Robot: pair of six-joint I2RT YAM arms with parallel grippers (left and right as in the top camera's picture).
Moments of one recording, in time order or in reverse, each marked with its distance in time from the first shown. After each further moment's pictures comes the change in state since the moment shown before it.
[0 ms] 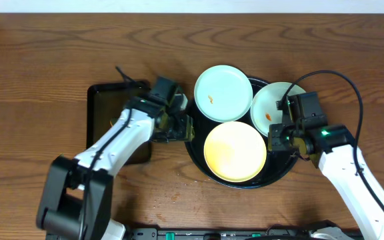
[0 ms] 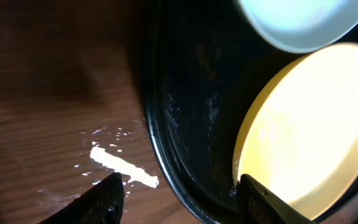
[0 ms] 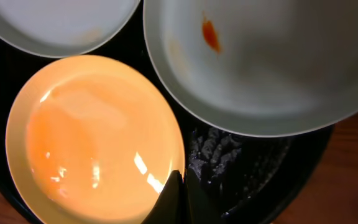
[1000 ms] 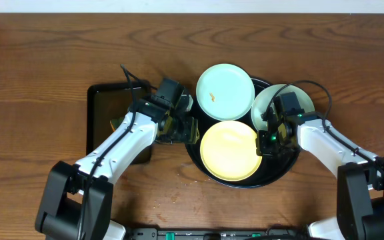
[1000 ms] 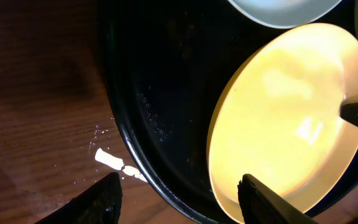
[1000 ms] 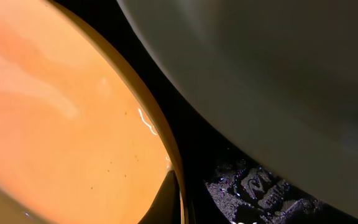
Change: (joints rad) left arm -0.060 -0.013 0.000 0.002 -0.023 0.007; right arm -0.026 0.387 -0.029 0.105 -0.212 0.024
